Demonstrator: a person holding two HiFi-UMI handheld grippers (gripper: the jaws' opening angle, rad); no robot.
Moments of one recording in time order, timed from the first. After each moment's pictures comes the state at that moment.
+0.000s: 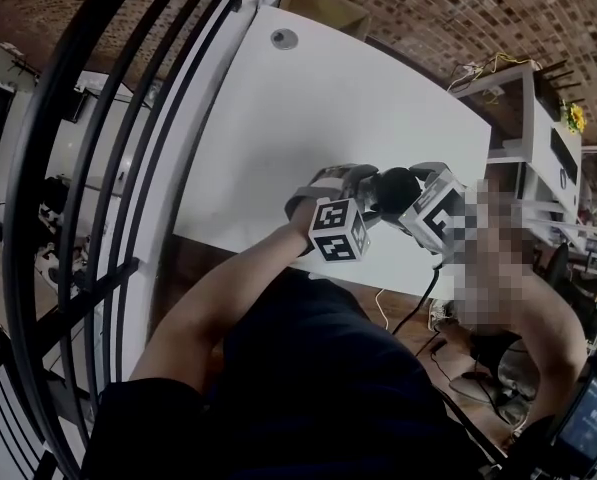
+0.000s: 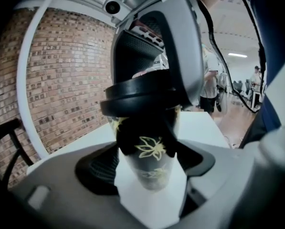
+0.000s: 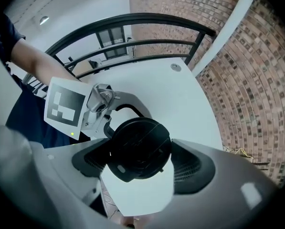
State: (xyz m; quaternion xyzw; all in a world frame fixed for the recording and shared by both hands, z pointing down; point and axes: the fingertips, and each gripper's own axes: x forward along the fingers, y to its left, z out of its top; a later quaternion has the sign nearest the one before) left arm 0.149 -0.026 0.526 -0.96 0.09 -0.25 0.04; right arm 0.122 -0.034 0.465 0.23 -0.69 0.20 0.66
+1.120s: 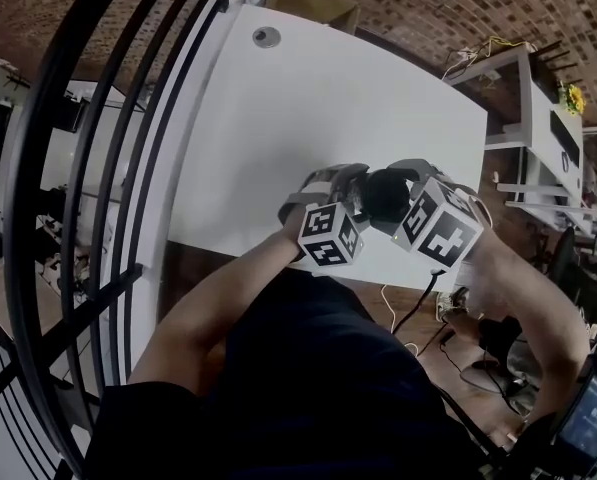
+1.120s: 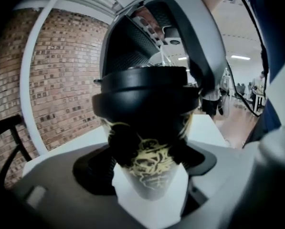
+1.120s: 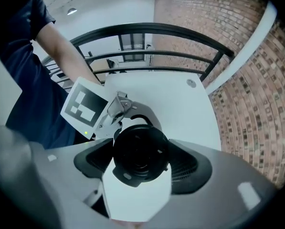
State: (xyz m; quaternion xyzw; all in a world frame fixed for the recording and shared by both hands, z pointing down) left arm 0.152 -0.016 0.527 -0.96 0.10 -0.24 0.03; right arm 0.096 -0.020 0.454 0.14 -0.75 0.10 0.63
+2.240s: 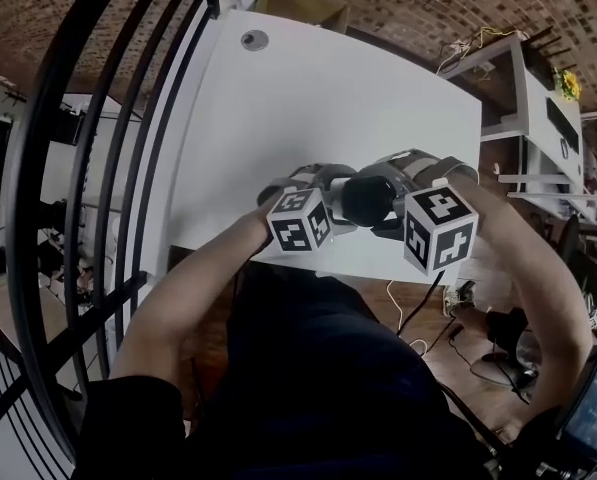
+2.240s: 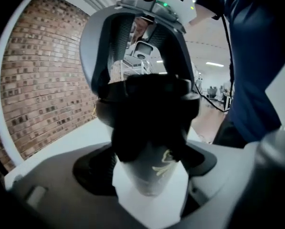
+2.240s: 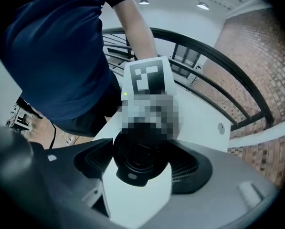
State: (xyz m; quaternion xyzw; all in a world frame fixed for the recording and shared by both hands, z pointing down) left arm 0.129 0.012 0.525 -0.97 -0.05 -0.25 0.03; right arm 0.078 0.016 0.452 -0.12 -0.78 -0.10 0.61
